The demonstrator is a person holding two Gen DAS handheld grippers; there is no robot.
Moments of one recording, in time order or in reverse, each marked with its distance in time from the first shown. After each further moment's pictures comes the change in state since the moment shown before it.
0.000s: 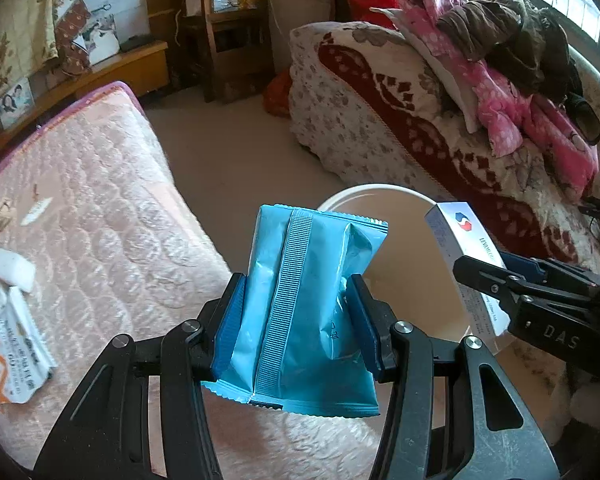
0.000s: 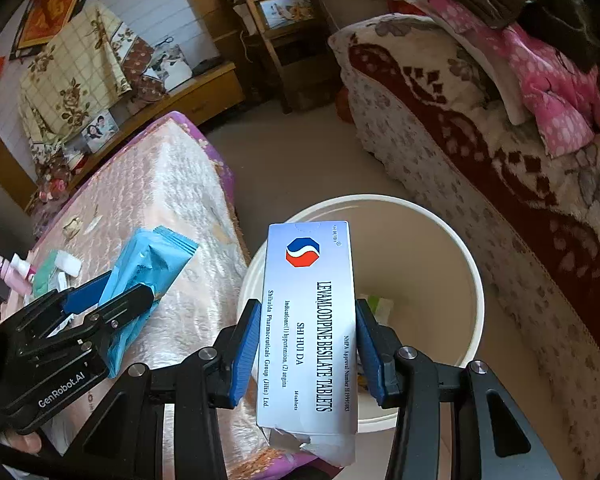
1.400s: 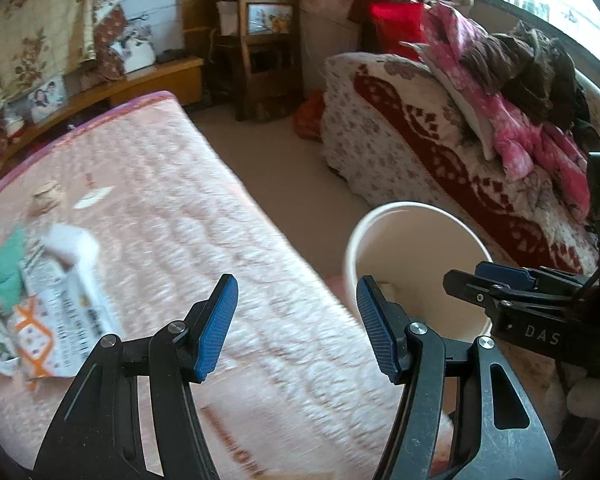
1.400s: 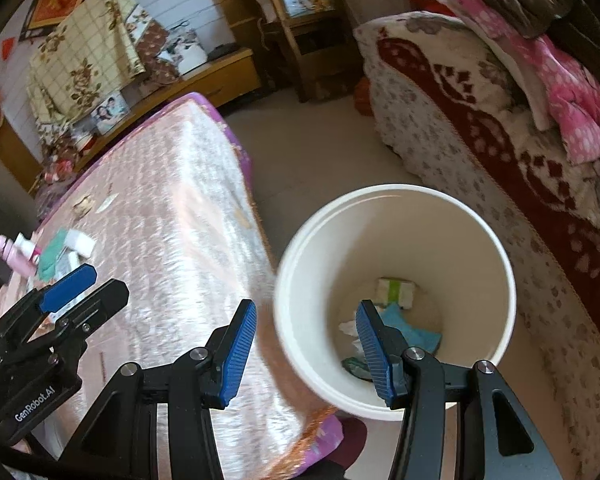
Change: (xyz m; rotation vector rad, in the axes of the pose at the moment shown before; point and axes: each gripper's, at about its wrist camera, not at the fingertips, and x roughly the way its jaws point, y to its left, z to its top) left arm -0.056 0.053 -0.030 -0.057 -0.109 0.079; right arm 0.004 0.053 -0.010 -0.057 0.034 0.018
